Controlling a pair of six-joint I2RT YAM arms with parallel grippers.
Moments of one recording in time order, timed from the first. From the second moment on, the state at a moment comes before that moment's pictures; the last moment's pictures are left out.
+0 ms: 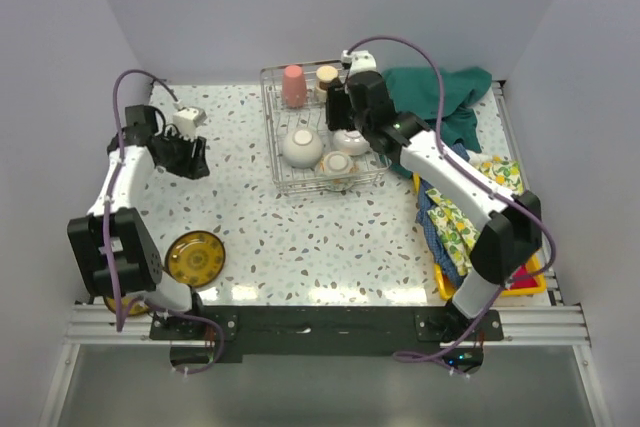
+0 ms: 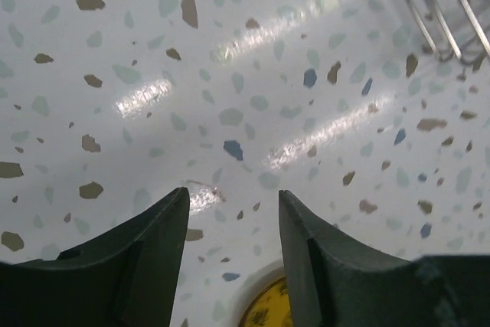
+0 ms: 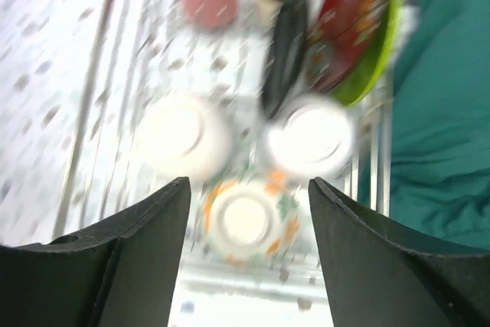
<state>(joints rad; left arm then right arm) 0.22 1.51 1.16 -0.66 0.49 0.45 0.64 1.71 1.61 -0.38 0.37 0.24</state>
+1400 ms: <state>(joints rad) 0.26 1.62 0.95 -1.14 0.42 1.30 0.61 1.31 1.07 -0.33 -0.37 0.17</state>
